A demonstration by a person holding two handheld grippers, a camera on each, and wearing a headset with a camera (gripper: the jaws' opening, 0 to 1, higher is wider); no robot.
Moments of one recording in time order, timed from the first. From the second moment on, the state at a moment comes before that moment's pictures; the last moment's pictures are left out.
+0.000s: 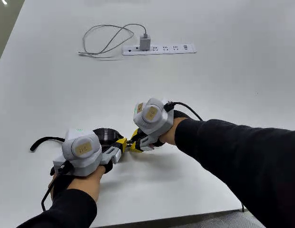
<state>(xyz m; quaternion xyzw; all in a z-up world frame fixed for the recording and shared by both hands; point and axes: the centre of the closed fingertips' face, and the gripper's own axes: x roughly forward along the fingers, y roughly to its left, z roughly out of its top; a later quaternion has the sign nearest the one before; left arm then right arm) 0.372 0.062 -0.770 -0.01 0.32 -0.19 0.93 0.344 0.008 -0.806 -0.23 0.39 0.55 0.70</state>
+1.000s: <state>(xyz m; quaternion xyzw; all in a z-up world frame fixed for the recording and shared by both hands) 0.373 0.063 -0.770 -0.02 0.32 -0.19 0.93 0.347 0.020 -0.806 -0.23 0.38 0.56 0.70</state>
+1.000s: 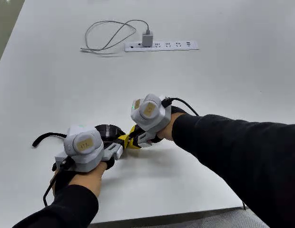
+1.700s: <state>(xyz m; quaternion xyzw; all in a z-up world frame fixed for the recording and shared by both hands) 0.372 0.062 -0.769 -0.01 0.31 -0.20 0.93 0.344 0.020 -0.806 -0.24 0.38 0.55 0.70</state>
